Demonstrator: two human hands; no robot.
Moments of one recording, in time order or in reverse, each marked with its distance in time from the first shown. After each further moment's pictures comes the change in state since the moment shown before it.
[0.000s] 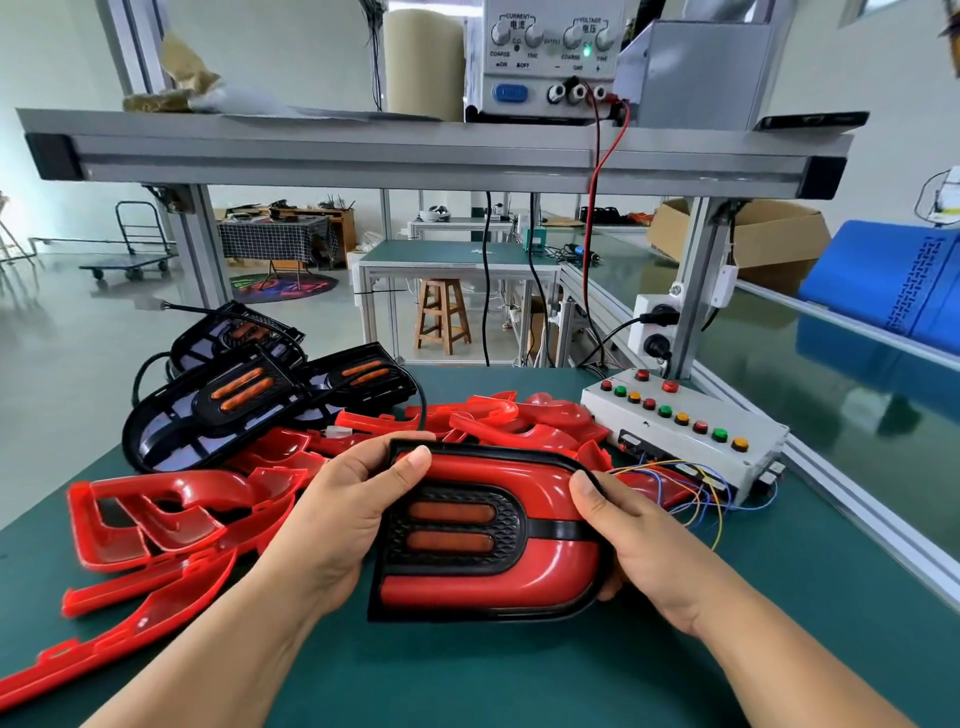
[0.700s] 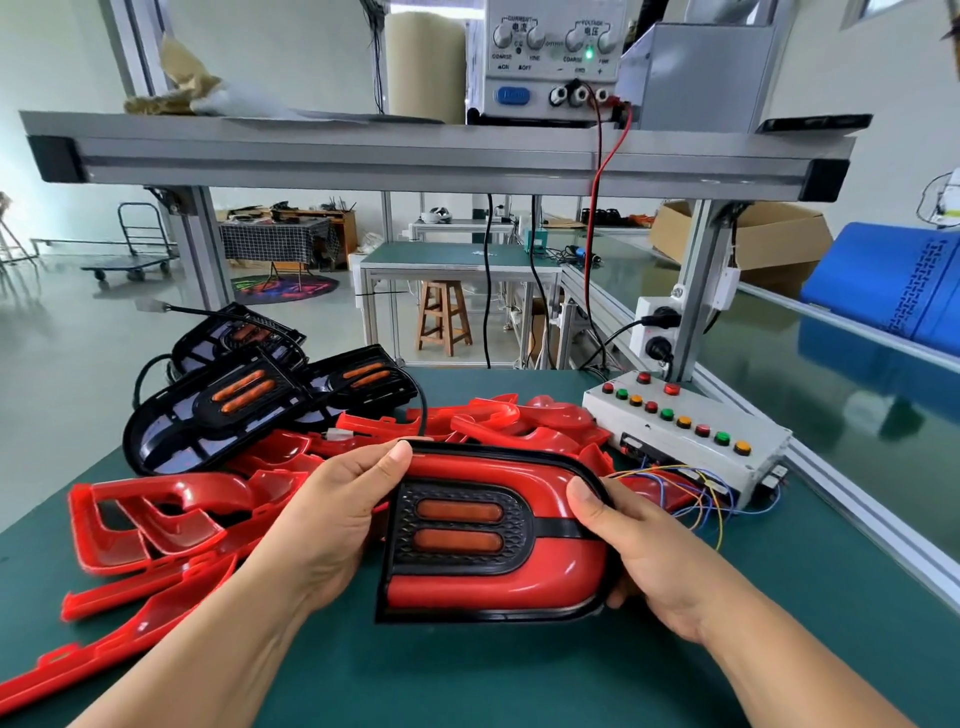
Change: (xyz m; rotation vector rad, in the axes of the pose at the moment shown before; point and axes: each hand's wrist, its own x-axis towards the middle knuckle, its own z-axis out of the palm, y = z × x) left_hand -0.001 0.007 -0.002 0.107 0.014 0.008; right_hand -0.002 -0.003 -0.001 0.058 -0.021 0.067
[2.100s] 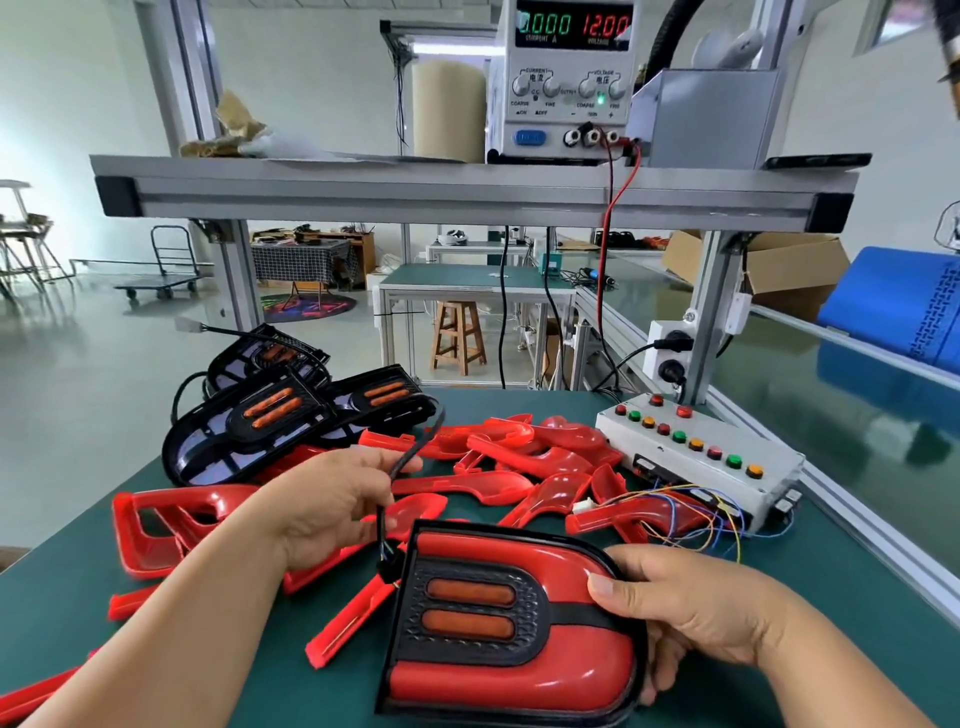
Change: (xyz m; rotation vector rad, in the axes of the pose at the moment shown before) left_hand 0.017 0.032 -0.030 0.223 -0.009 -0.293; right_hand -0.013 -0.014 -0.024 -0.173 -0.497 0.205
